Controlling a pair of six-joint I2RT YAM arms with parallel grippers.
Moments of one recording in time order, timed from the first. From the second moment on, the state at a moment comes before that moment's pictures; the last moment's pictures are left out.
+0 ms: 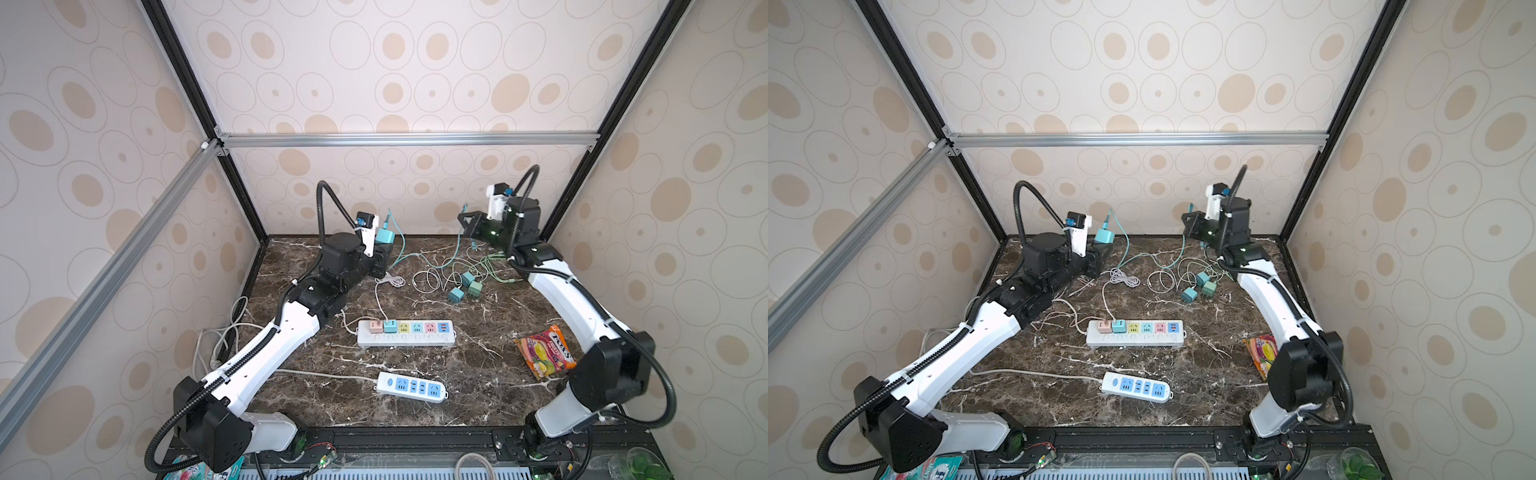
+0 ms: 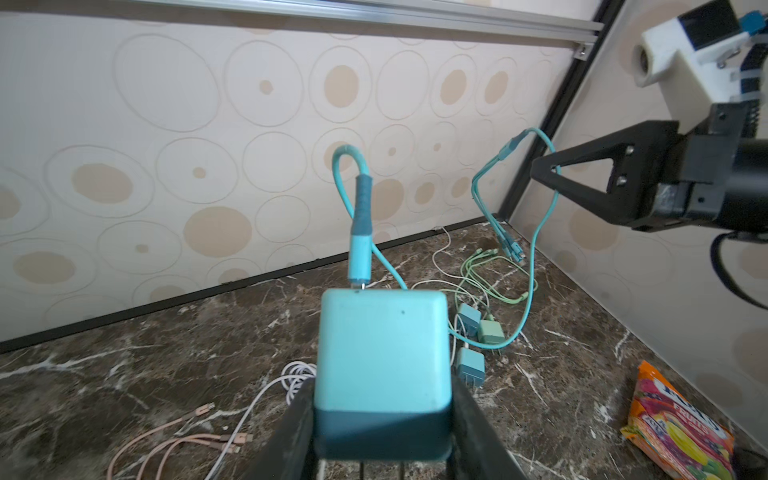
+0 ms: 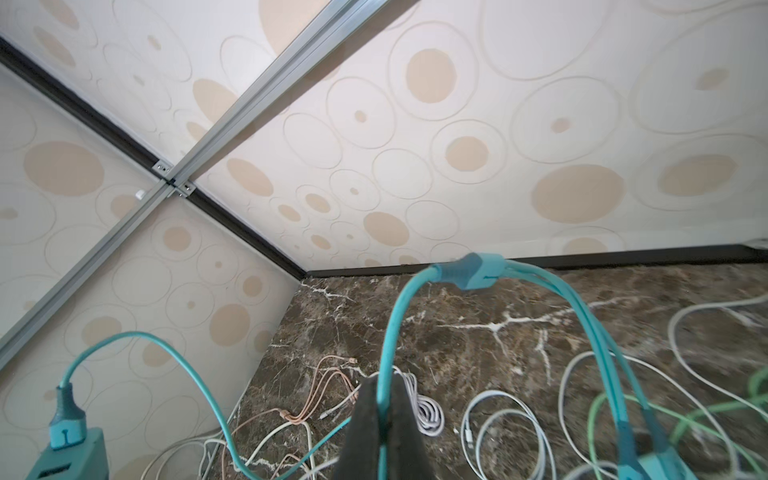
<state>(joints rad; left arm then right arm) -0.53 1.31 1.27 -0.20 -0.08 -0.18 0.28 1.70 1.61 -0.15 -0.34 0.51</state>
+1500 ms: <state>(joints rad) -0.52 1.74 1.72 -0.35 0.17 -0.03 0.29 1.63 1.38 -0.20 -0.03 0.23</state>
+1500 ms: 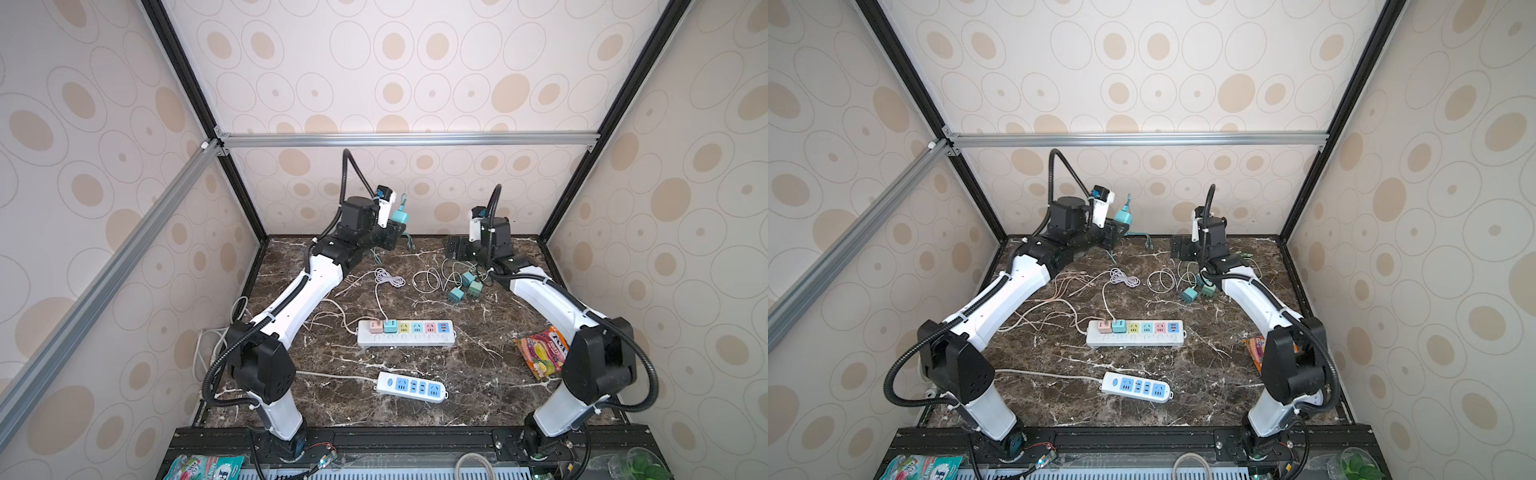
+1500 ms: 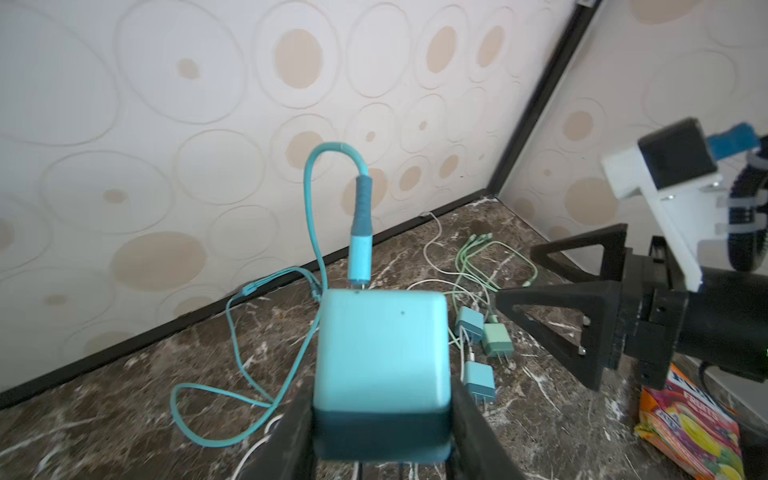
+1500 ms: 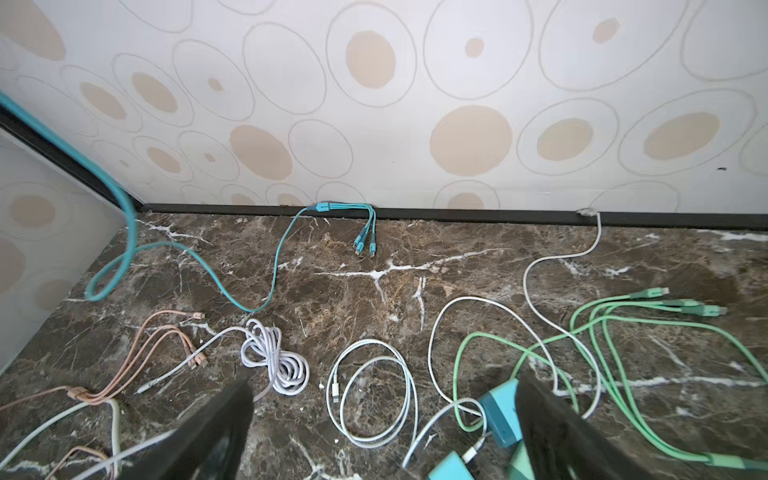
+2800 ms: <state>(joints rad) -0.66 1.60 1.19 0.01 0.30 0.74 0.20 1.51 1.32 -0.56 -0.88 0.27</state>
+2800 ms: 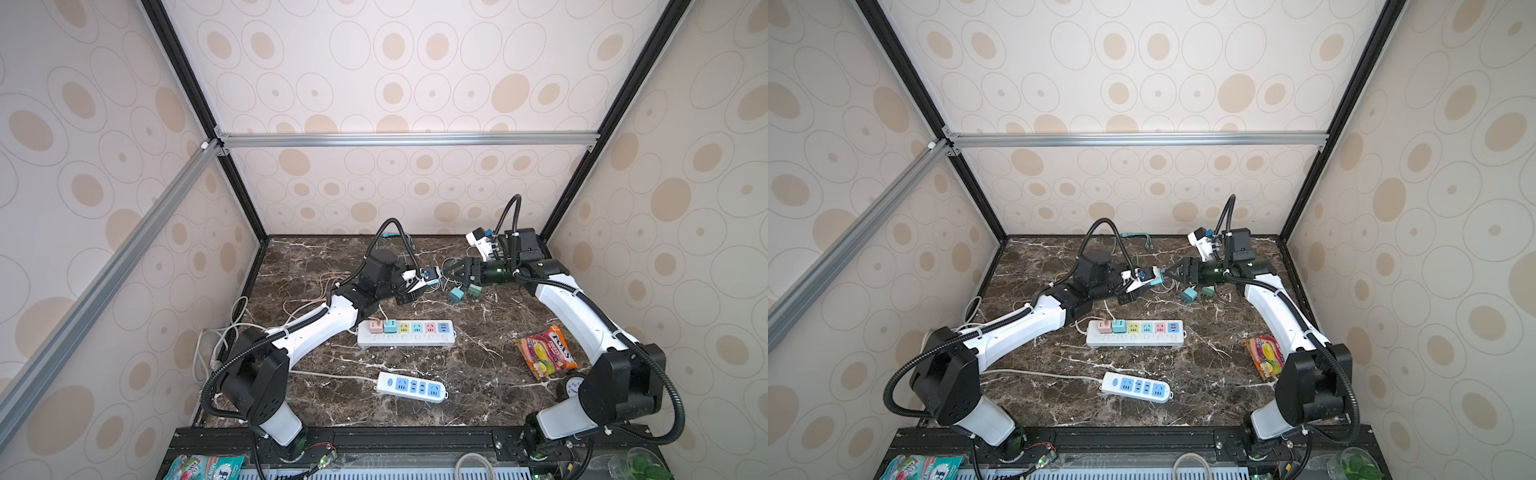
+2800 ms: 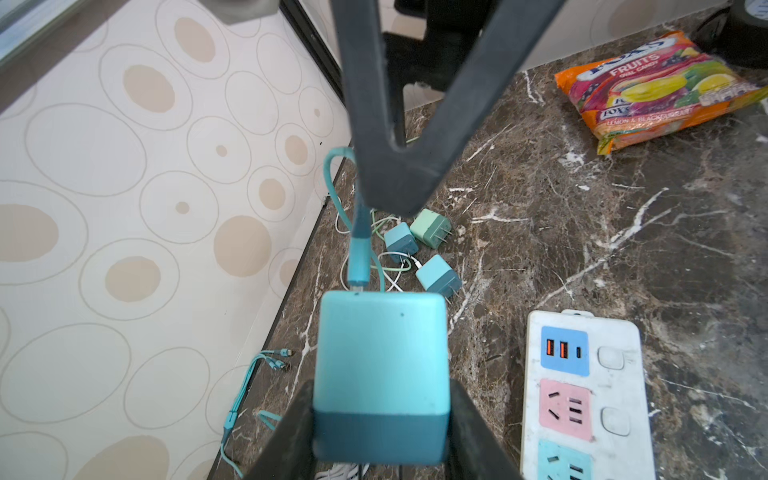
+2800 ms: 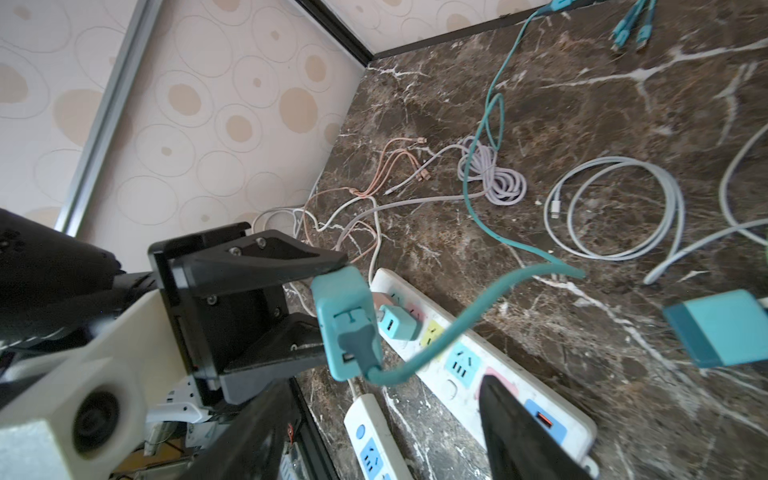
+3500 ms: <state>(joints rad) -0.66 1.58 1.15 0.06 0.38 0.77 0.25 1.60 1.36 -0.55 -0.97 0.20</state>
